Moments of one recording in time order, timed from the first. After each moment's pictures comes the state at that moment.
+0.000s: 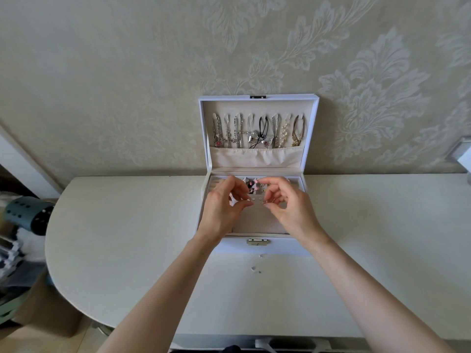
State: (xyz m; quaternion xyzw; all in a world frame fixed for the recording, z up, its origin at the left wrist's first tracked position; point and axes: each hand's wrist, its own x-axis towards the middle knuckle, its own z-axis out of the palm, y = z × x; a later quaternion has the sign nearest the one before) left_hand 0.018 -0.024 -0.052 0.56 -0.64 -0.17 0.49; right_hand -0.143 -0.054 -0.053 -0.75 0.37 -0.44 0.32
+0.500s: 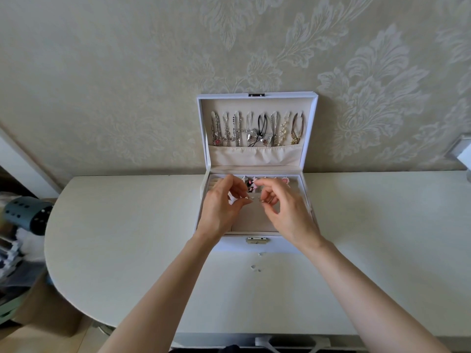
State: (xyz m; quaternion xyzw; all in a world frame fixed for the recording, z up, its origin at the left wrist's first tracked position) left_hand 0.018 -0.026 -0.054 0.58 -0.64 -0.17 0.48; right_hand -0.142 -0.054 -0.065 -0.81 0.36 -0.43 0.18
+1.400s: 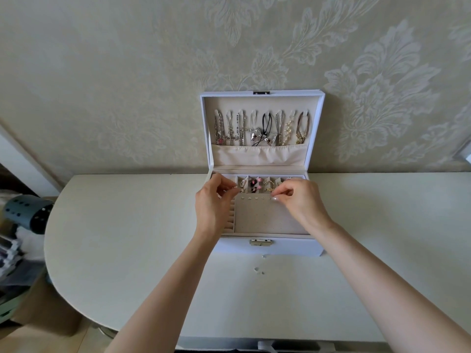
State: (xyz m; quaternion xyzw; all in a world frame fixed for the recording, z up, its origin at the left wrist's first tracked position) left_hand 0.024 -0.028 -0.050 0.66 -0.50 -0.20 0.53; right_hand -0.146 -0.083 -0.054 -0.72 0.54 -0.35 0.26
